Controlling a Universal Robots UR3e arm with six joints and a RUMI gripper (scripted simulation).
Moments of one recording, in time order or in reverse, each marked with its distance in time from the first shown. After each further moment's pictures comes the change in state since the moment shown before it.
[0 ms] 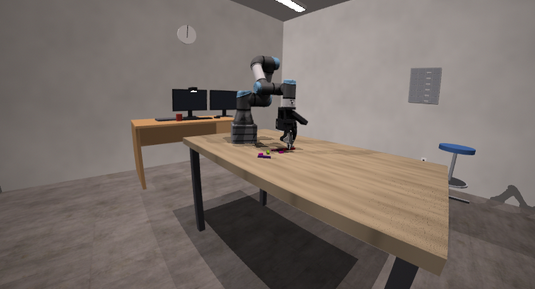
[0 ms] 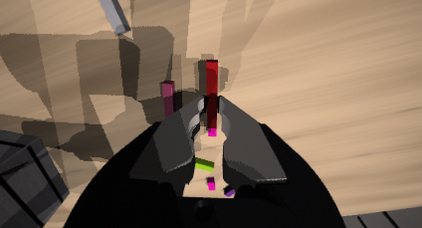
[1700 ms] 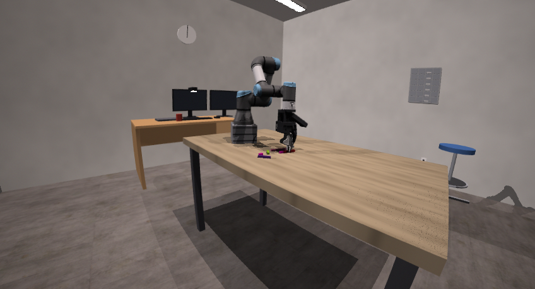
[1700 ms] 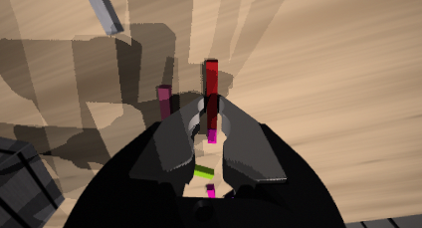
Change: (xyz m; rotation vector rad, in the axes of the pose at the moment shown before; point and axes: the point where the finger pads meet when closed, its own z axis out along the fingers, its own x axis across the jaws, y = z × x) arm 0.000 0.000 0.012 0.000 0.000 0.000
